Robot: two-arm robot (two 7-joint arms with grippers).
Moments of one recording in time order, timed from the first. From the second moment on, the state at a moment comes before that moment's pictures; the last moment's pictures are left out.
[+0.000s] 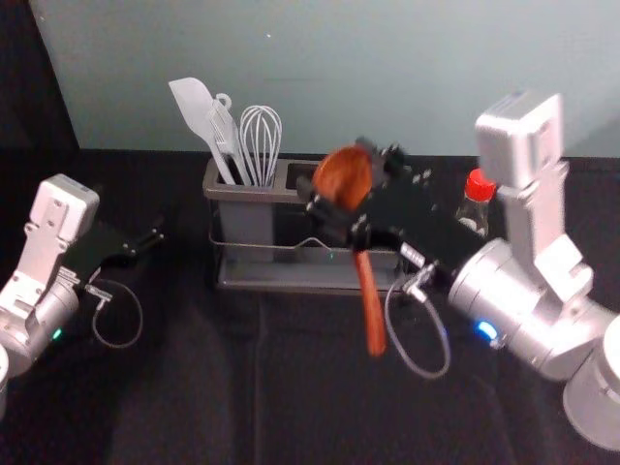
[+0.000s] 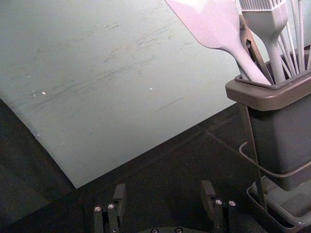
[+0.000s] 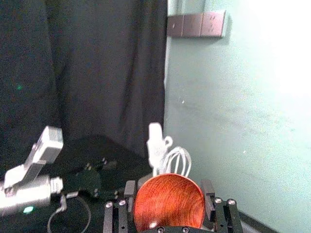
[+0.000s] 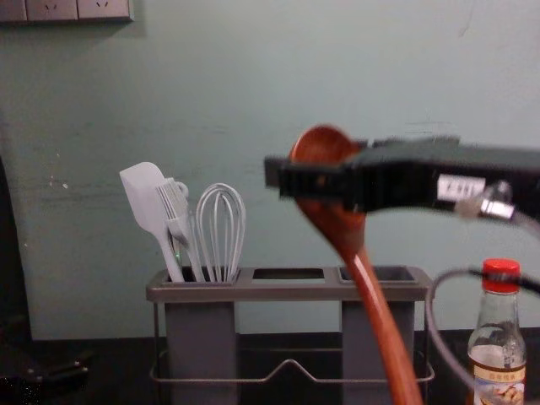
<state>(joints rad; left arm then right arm) -0.20 0.60 0.45 -1.41 -0.25 -0.12 0.03 0.03 0.29 -0.33 -2.04 0.15 0.28 0.30</state>
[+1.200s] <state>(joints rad) -0.20 0.60 0.45 -1.41 -0.25 -0.12 0.03 0.43 0.23 -0.31 -1.79 0.12 0.34 0.23</state>
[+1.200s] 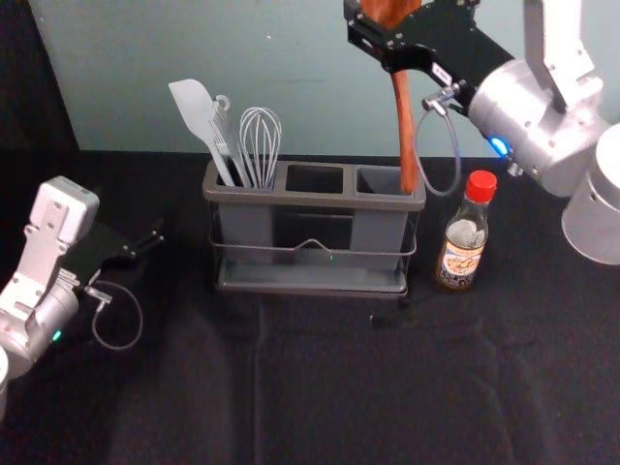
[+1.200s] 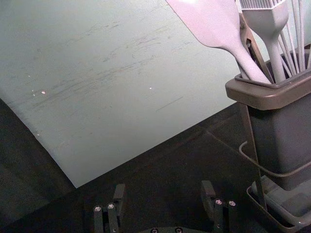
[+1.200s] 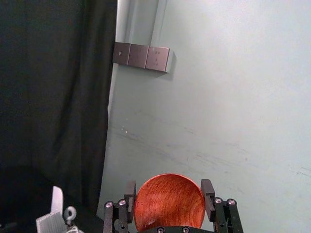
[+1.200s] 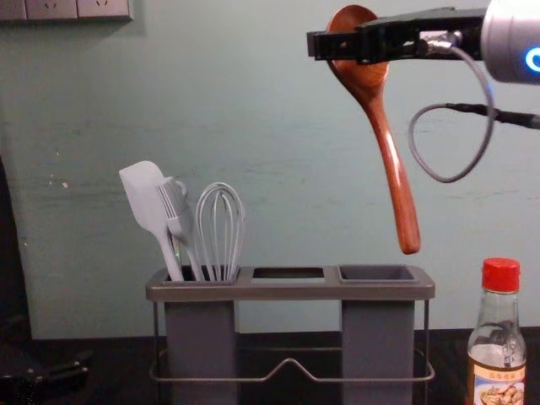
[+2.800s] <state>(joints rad) -0.20 0.60 0.45 -1.41 -0.25 -0.12 0.03 0.34 0.25 -0.31 -1.81 0.13 0.41 0.28</state>
